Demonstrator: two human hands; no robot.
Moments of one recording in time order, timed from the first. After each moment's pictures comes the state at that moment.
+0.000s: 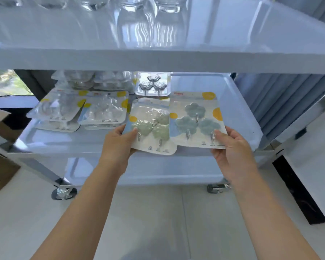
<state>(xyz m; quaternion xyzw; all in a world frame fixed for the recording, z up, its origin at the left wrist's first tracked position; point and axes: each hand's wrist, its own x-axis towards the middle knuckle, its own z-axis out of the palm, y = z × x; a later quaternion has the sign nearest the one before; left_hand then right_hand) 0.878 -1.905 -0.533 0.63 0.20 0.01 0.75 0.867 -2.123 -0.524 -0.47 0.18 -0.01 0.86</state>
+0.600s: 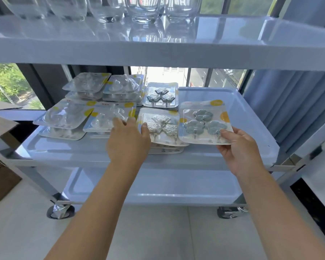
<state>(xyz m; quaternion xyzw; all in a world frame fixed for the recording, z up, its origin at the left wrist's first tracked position) 0.901 -1.910 -0.541 0.95 0.17 0.15 0.21 0.909 -2.120 -0.543 -0.51 0.17 -0.06 0.84</state>
